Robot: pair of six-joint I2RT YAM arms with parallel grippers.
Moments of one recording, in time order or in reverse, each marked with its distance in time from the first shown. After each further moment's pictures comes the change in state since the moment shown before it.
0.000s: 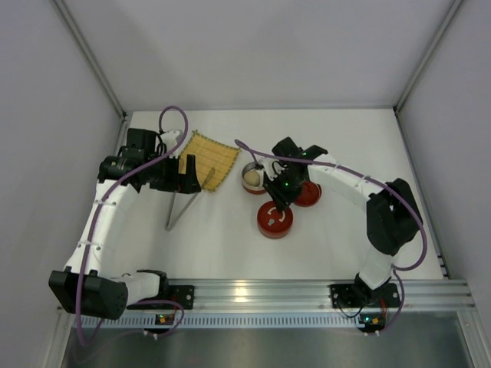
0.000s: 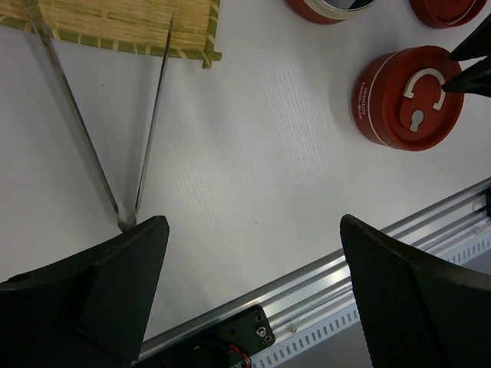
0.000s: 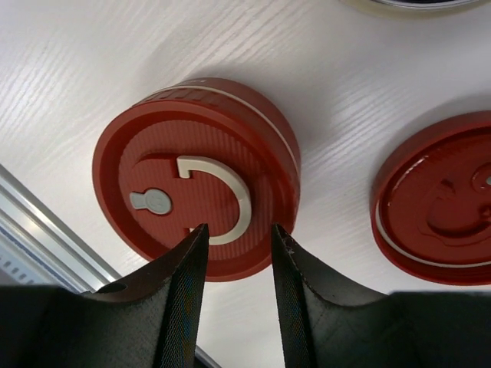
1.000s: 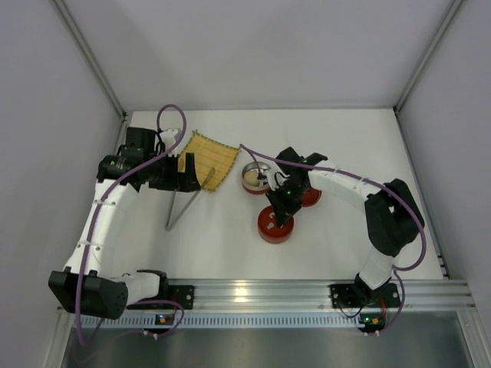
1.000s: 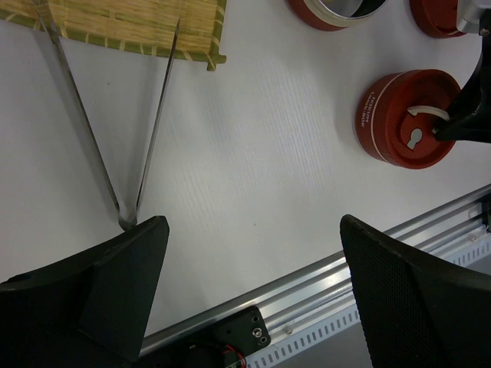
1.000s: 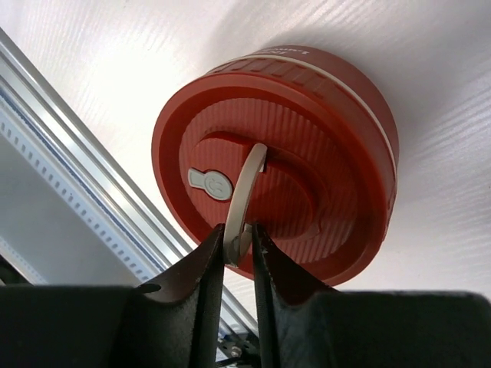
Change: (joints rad) left arm 0.000 0.003 0.017 -0.006 -0.017 -0.026; right arm -0.004 -0.011 -0.112 0.000 -0.188 0.113
